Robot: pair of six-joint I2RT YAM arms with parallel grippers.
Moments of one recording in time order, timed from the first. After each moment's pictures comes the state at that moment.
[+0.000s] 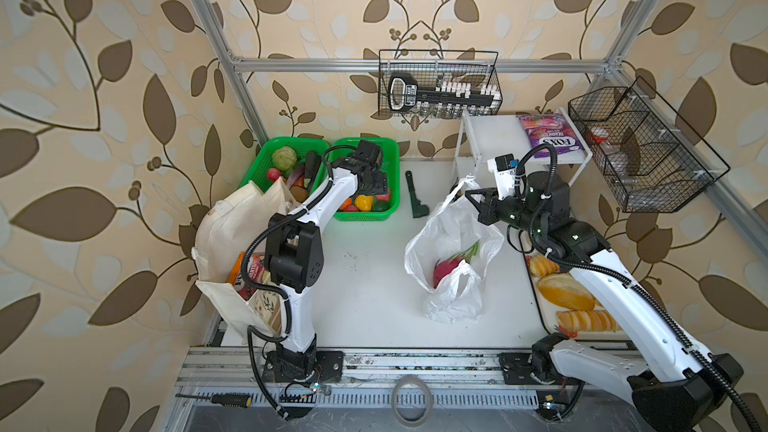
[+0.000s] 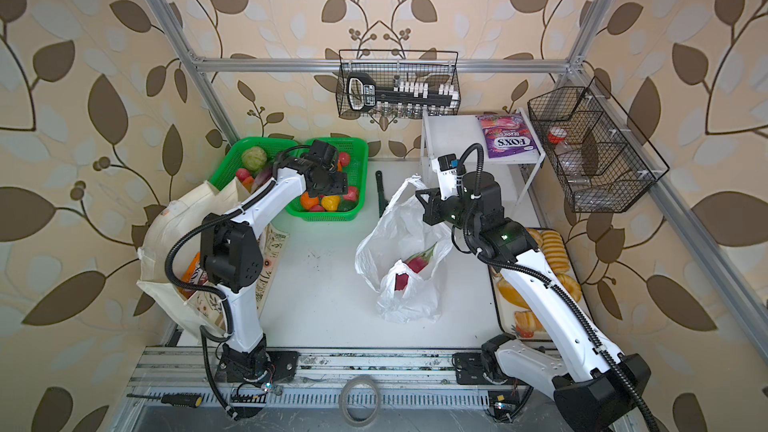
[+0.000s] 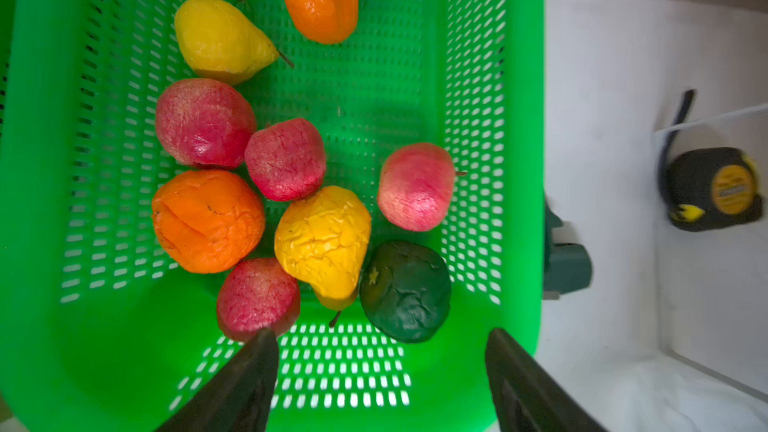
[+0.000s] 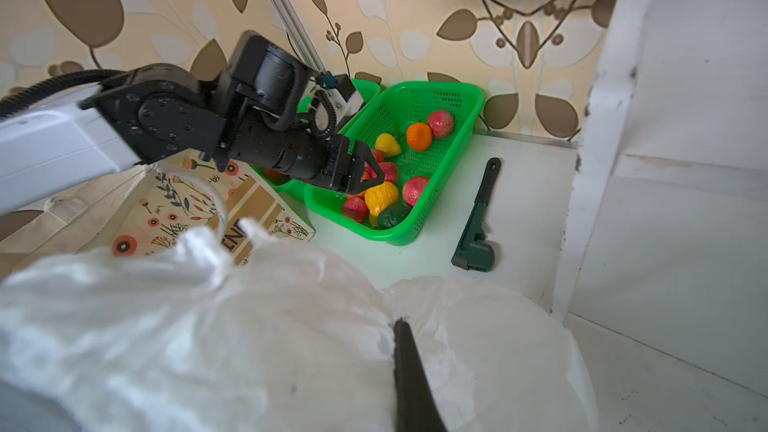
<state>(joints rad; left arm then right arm) -0.31 2.02 1.83 -0.85 -0.09 -0.40 0.39 1.11 1.15 -0.40 -0.26 0.24</state>
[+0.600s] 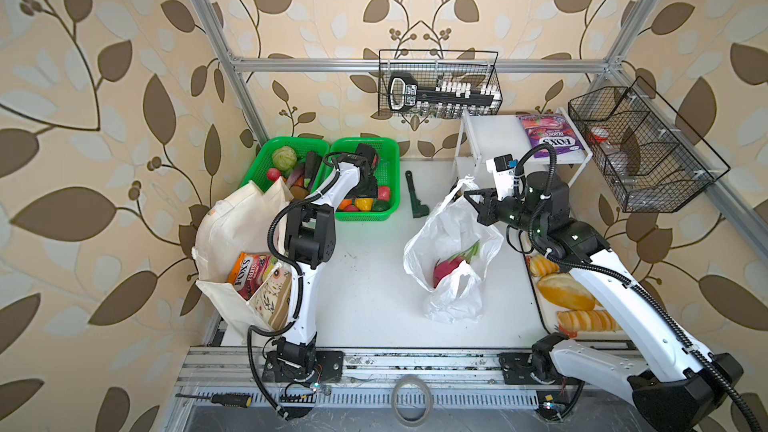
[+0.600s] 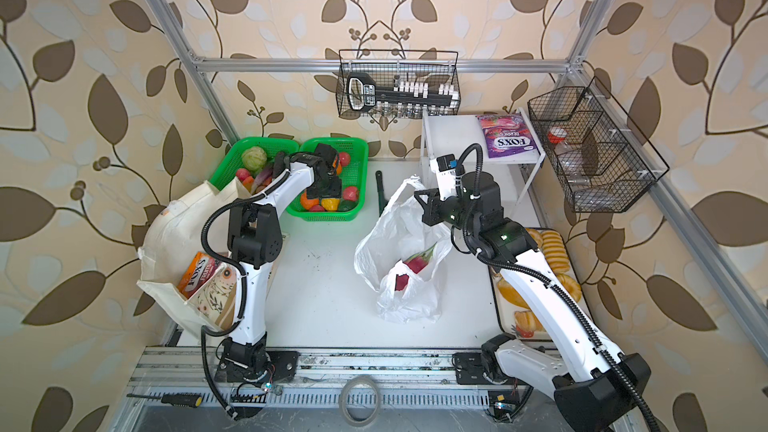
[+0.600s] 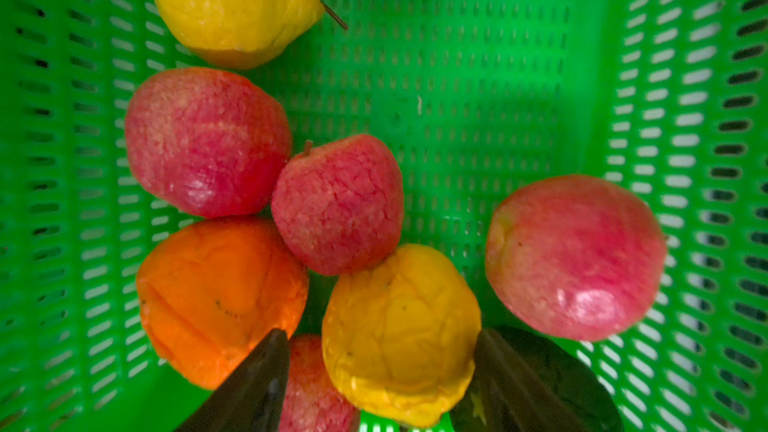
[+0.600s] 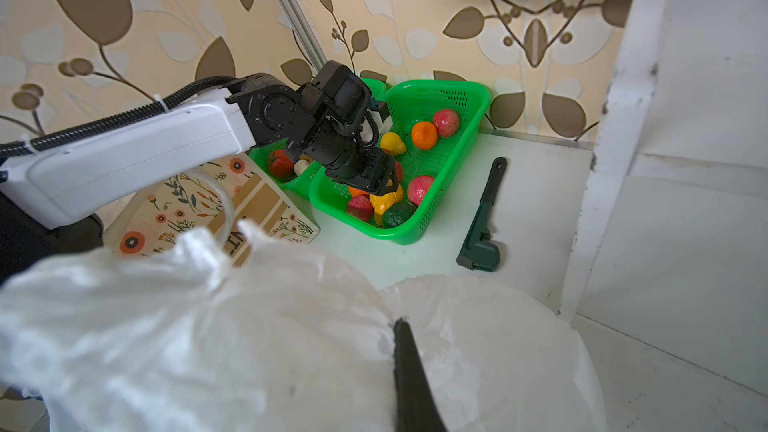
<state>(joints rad) -0.24 2.29 2.05 -0.95 -0.12 -0.32 0.40 1.11 1.15 -0.40 -0.27 0.24</state>
